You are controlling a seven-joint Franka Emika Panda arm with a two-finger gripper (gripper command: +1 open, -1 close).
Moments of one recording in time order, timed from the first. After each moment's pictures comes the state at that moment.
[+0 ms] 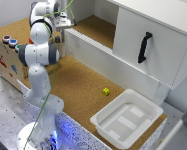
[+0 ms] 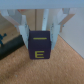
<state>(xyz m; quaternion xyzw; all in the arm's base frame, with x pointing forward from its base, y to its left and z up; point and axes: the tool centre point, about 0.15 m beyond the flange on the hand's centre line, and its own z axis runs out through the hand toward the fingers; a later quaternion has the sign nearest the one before) 0.389 0.237 0.459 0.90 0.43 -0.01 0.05</state>
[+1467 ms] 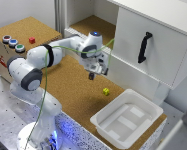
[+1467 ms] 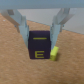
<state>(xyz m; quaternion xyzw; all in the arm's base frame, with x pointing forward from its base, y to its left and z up) 0.377 -0.172 0.359 0.98 0.20 0.06 0.01</state>
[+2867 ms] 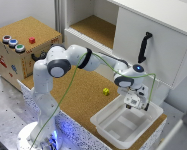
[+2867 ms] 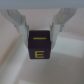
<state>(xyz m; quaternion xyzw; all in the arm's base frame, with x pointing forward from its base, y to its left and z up) 0.409 -0.393 0.254 0.99 0.16 0.05 -0.02</state>
